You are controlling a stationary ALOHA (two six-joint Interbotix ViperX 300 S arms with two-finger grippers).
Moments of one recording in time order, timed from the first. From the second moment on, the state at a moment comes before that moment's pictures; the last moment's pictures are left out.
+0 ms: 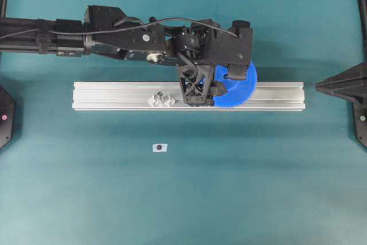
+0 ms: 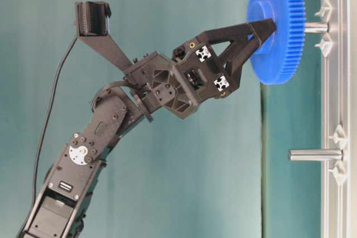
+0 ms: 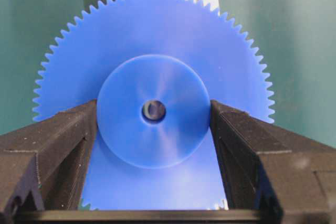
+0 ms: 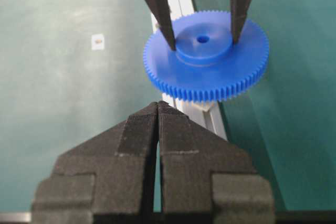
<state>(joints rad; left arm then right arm) 0.15 0.31 0.07 0.02 0.42 0.26 -0.08 -1.24 1.29 0.02 0.28 0.07</state>
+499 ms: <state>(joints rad) 0.10 0.31 0.05 0.02 0.45 0.26 -0.09 -1.24 1.30 0.02 0.28 0.07</state>
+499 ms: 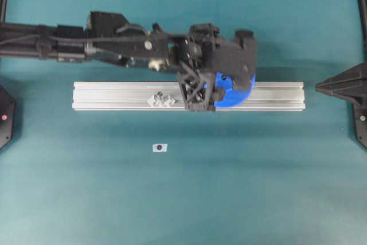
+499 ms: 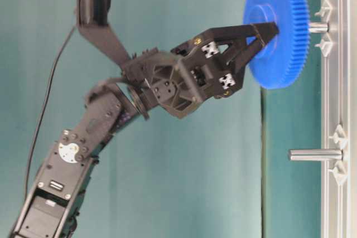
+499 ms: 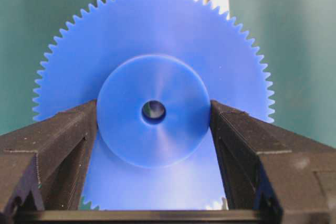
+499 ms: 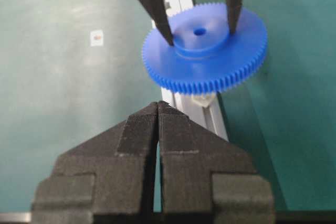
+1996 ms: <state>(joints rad) 0.13 0.35 -0.02 0.02 0.48 0.17 -0.09 -1.24 1.30 0.02 0.26 0.07</state>
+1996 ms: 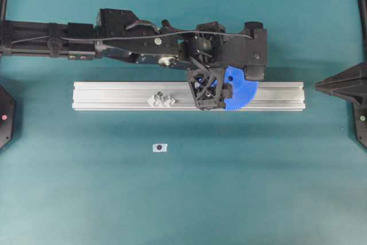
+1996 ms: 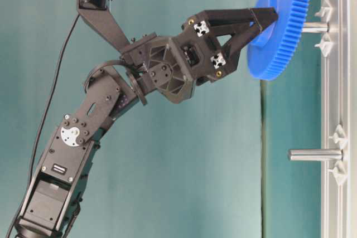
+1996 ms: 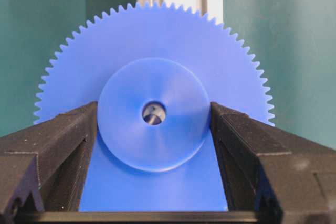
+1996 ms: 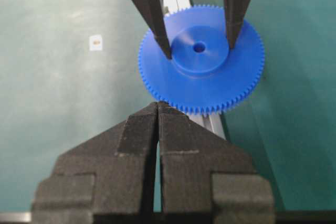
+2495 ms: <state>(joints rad) 0.14 0.33 0.00 0.02 0.58 0.17 -0.09 -1.24 1.30 0.02 0.26 0.07</state>
